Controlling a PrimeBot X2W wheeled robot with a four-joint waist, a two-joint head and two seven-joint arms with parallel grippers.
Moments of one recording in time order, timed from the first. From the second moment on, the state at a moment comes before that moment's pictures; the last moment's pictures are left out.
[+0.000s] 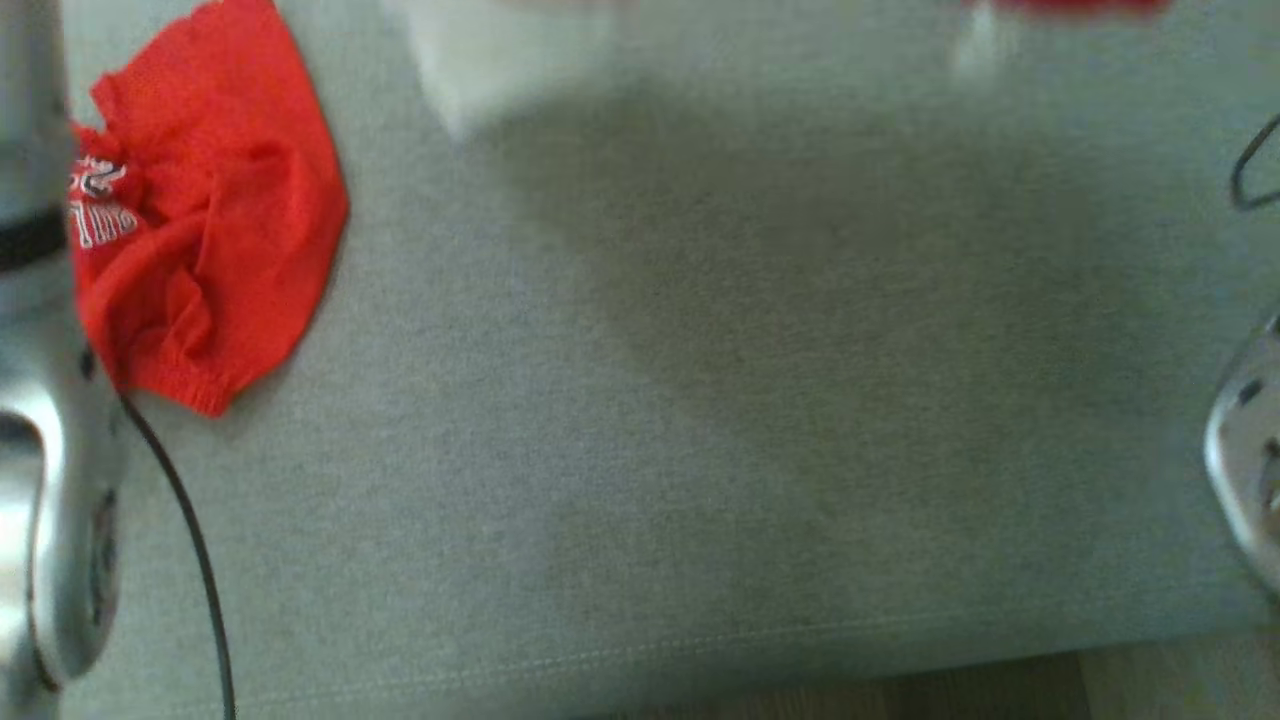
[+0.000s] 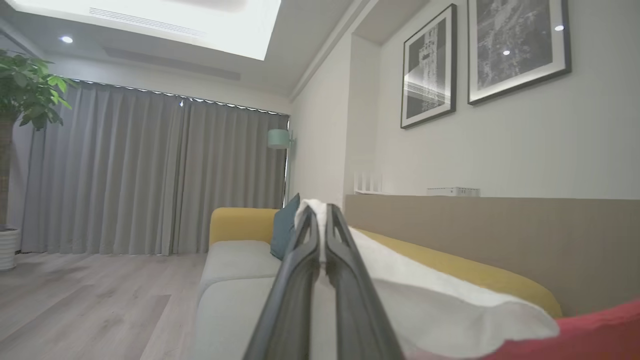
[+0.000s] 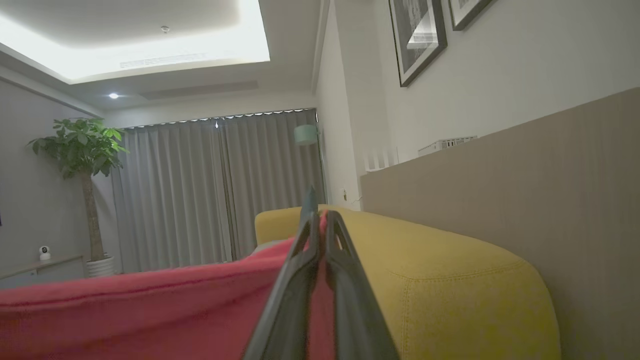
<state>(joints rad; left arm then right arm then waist) -1.35 0.19 -0.21 0.41 -0.40 -0.03 -0.02 -1.29 -0.09 -0.23 0.53 0.05 0.13 0.01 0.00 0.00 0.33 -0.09</state>
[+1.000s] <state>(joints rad) -0.87 0.18 -0.42 0.73 -0.43 -0.12 -0.23 -1.02 -0.20 -0.07 1.17 0.22 0.13 -0.15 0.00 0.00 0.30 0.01</state>
